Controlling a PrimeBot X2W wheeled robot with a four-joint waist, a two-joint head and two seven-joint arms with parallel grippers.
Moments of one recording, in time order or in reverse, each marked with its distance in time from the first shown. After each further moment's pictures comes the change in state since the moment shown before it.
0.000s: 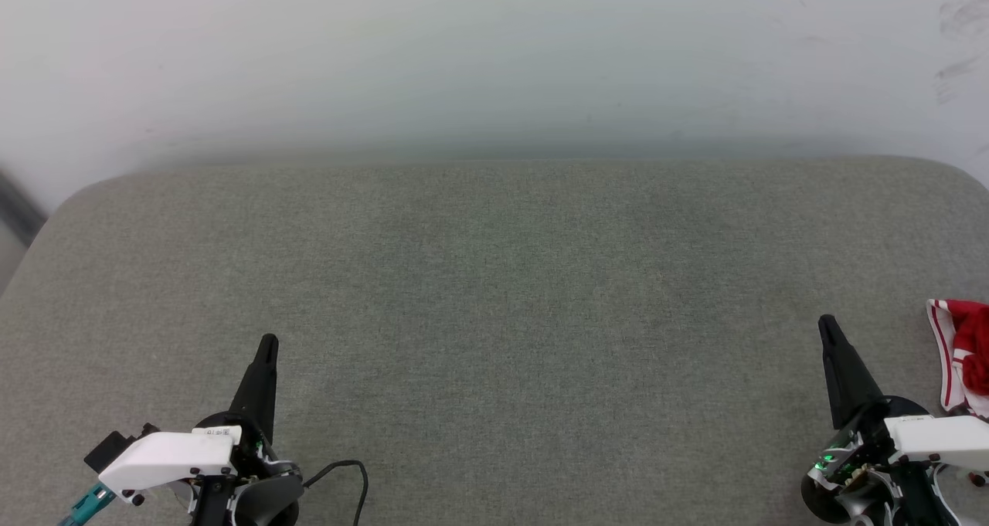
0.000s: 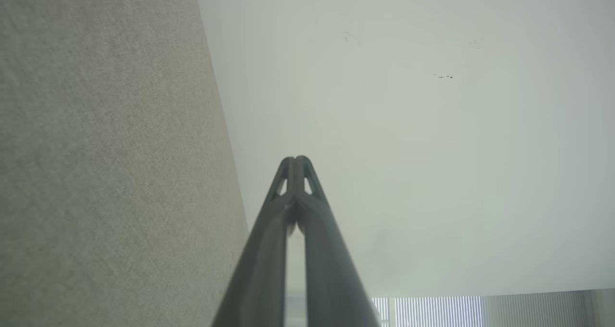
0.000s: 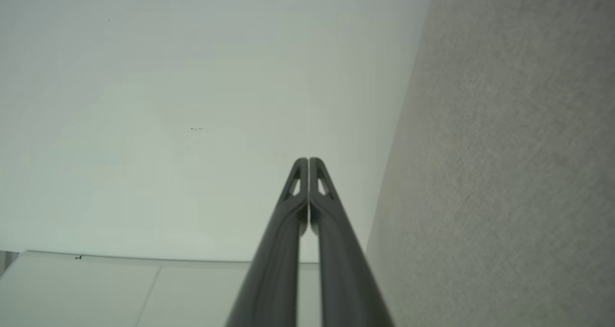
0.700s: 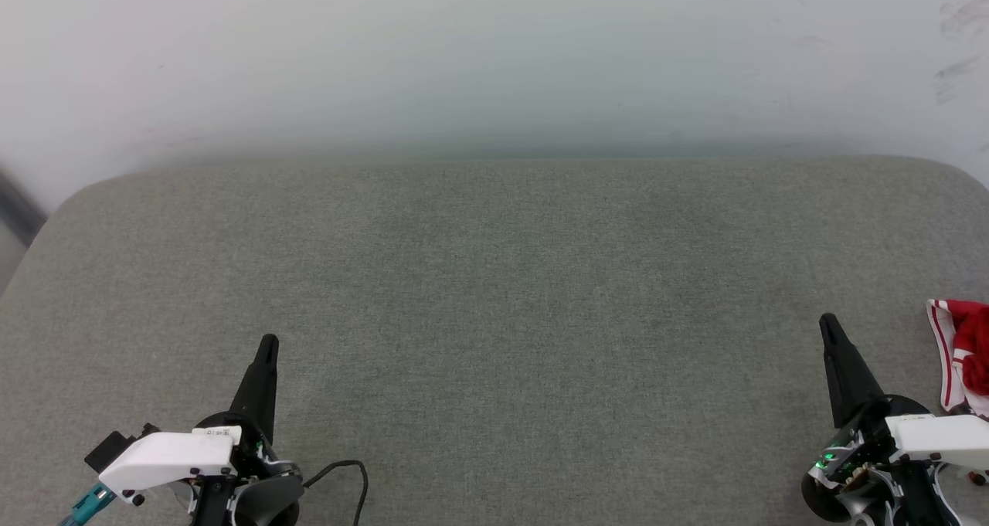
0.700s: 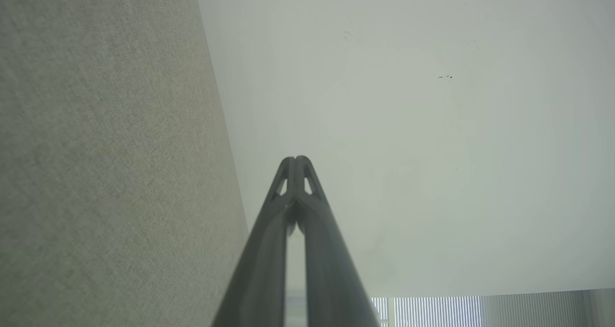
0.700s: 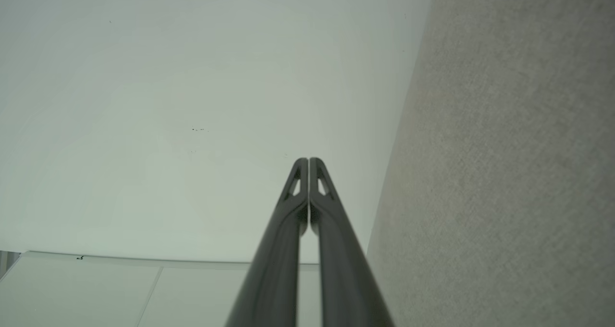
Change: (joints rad) left arm 0.000 -0.004 0.006 0.001 0.002 0.000 0.007; right arm -0.003 0.003 -0.006 0.001 -0.002 0.000 0.002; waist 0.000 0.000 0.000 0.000
